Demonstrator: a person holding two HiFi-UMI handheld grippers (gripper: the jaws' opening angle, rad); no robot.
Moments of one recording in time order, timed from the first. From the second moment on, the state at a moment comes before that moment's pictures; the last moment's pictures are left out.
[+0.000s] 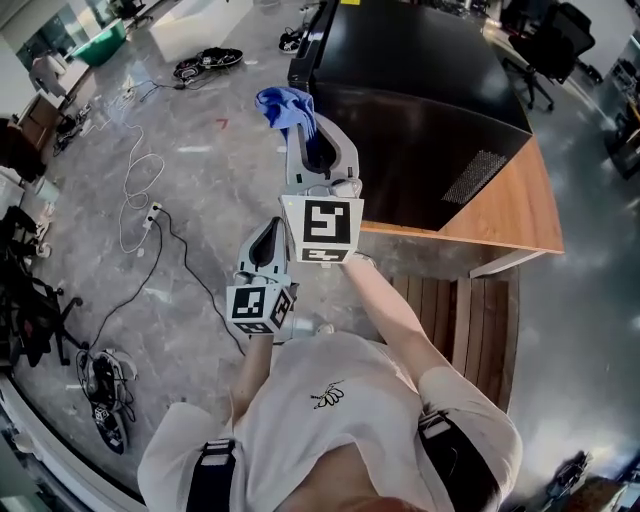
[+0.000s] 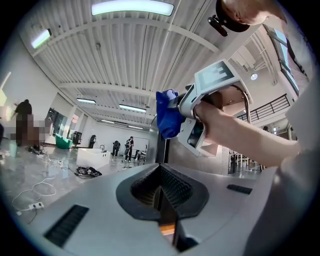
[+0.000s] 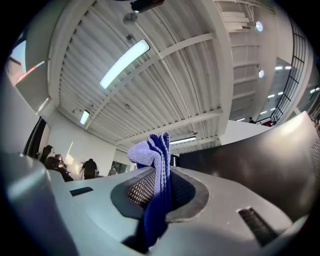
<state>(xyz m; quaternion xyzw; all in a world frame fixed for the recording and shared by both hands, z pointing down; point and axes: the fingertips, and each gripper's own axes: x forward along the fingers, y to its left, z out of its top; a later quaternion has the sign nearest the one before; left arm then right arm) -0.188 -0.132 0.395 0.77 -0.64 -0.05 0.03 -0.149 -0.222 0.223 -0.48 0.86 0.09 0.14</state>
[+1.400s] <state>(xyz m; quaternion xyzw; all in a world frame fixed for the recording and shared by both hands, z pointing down) -0.163 -0.139 0.398 0.79 -0.62 -0.03 0.03 0.024 -0.246 0.246 -0.64 0.75 0.14 0.09</state>
